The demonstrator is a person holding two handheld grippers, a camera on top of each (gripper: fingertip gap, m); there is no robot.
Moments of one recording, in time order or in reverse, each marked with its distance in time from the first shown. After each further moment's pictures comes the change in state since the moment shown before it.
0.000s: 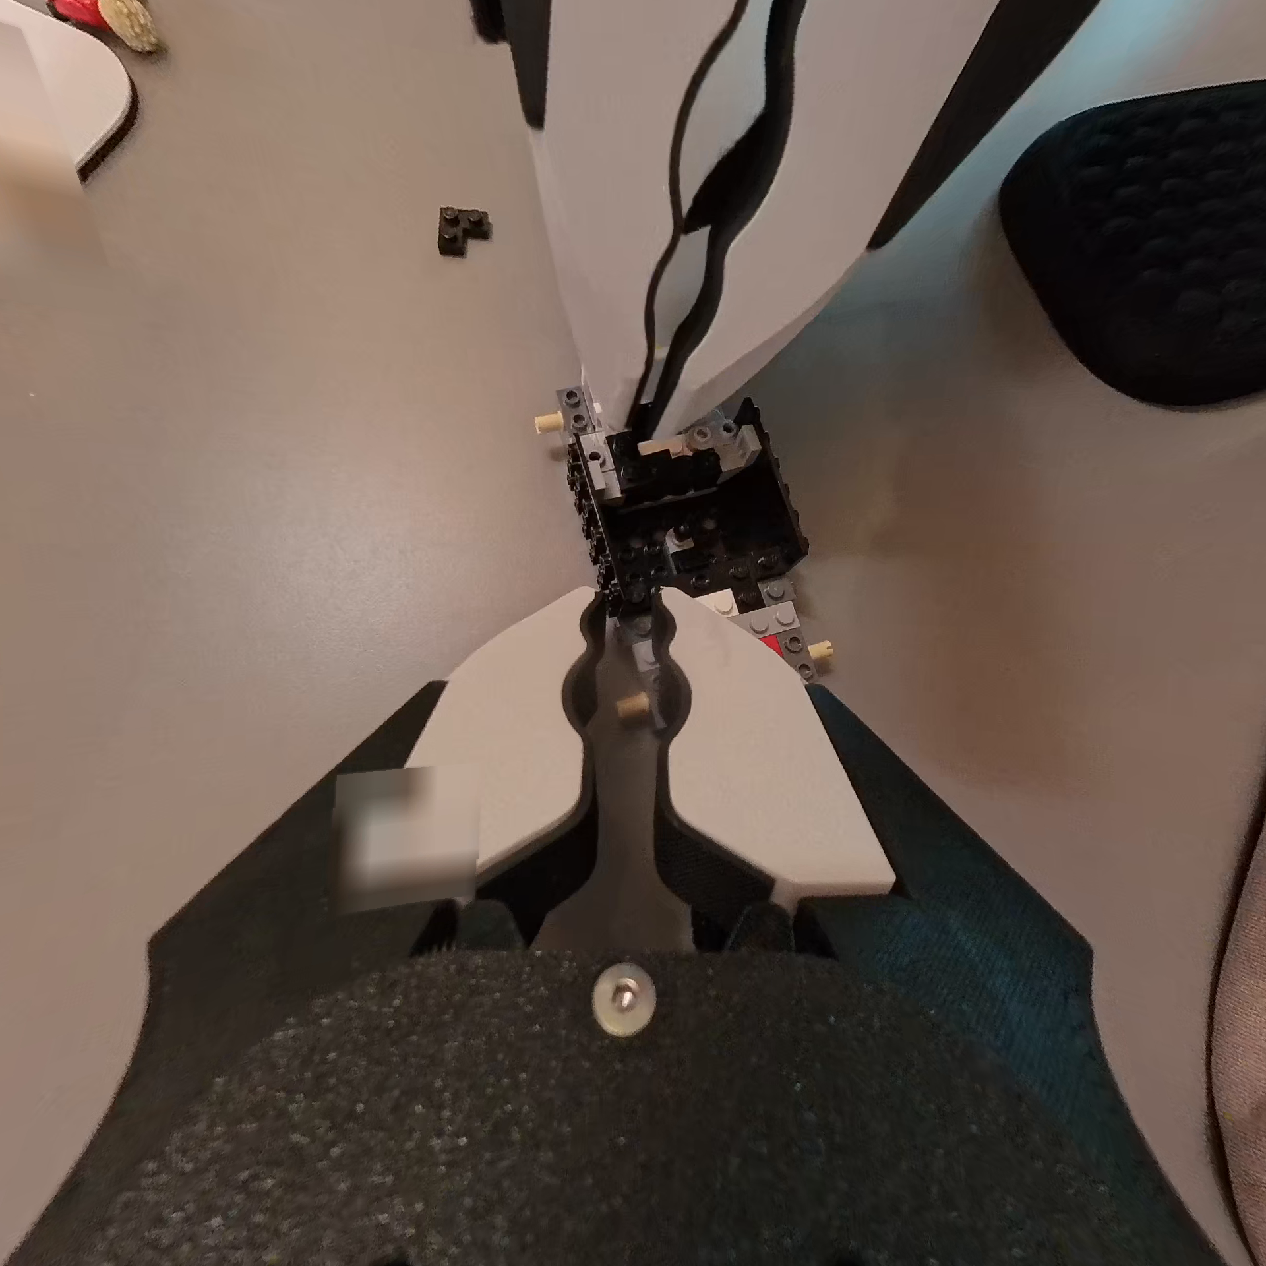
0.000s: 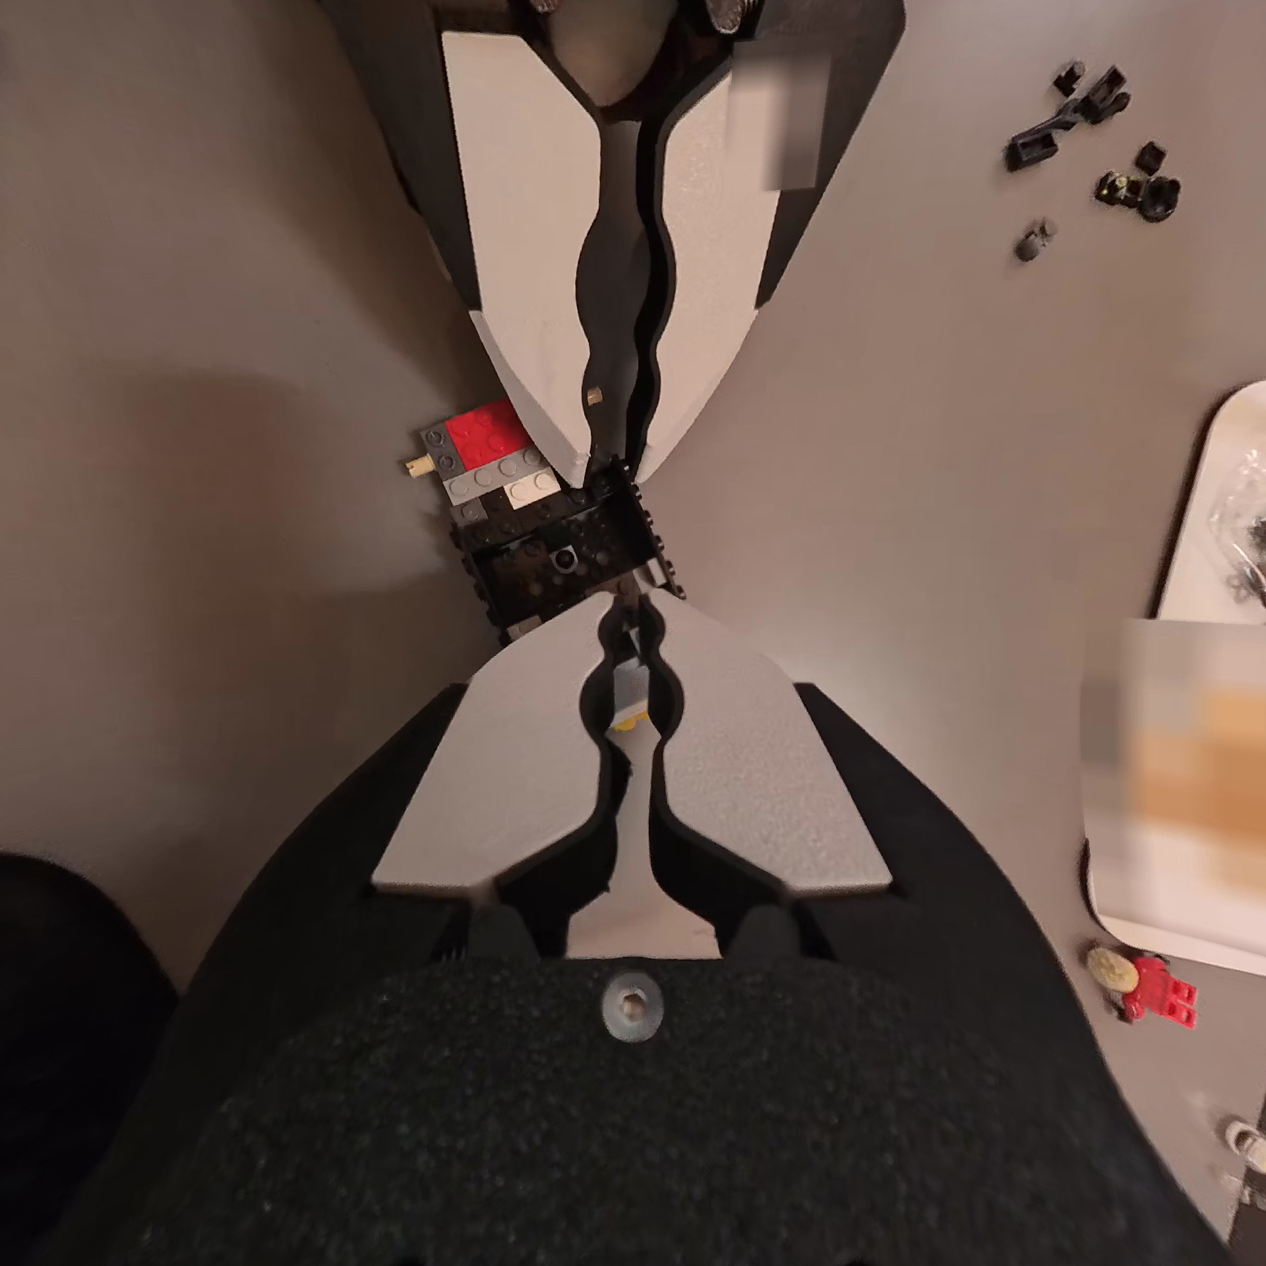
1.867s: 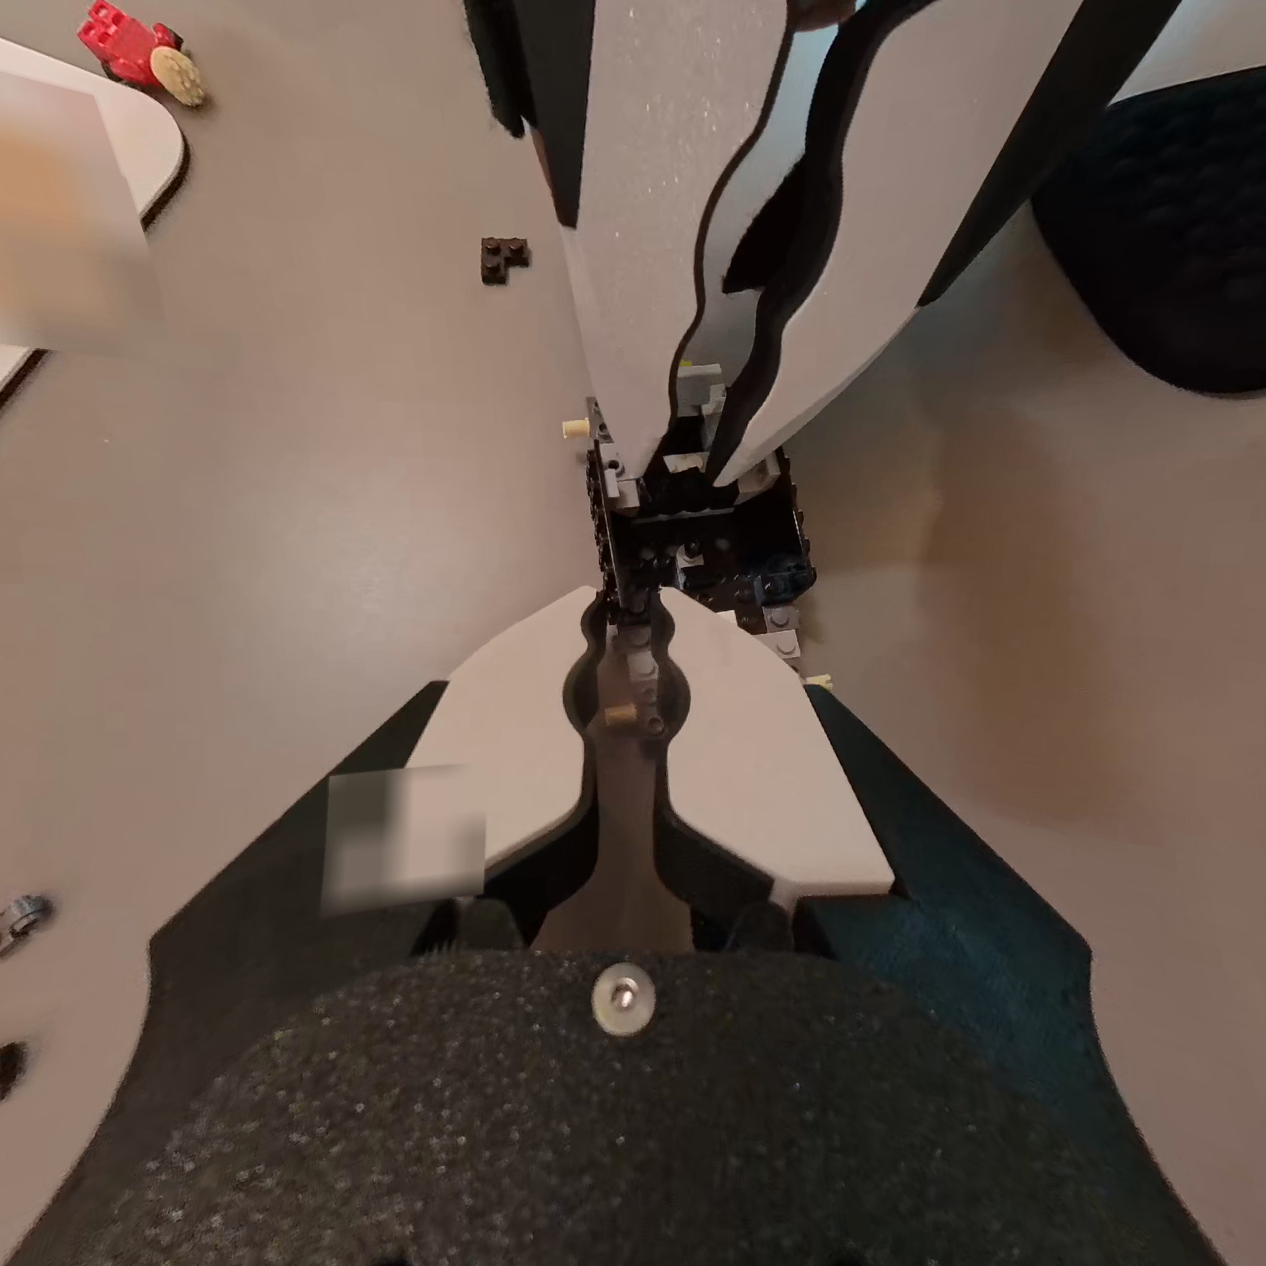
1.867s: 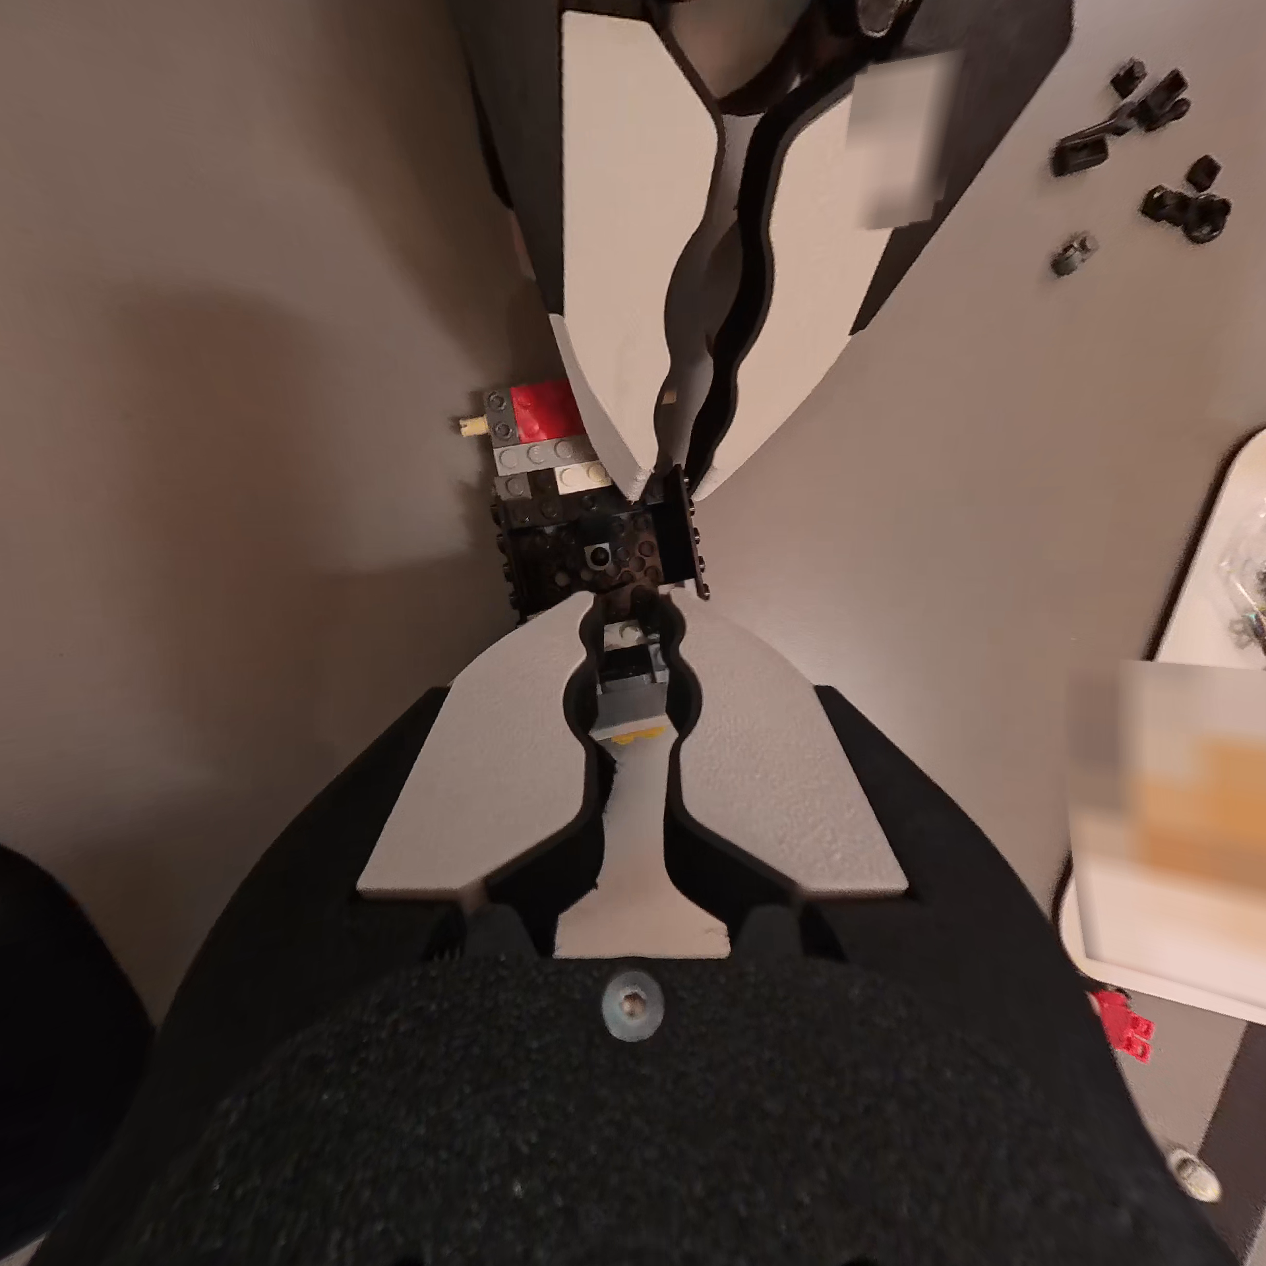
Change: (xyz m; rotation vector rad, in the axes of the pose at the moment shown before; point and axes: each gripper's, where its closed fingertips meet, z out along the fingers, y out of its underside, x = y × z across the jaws) left arm -0.017 -0.005 0.001 0.008 0.001 0.046; right arm 0.001 0.000 0.007 -0.041 -0.025 -0.062
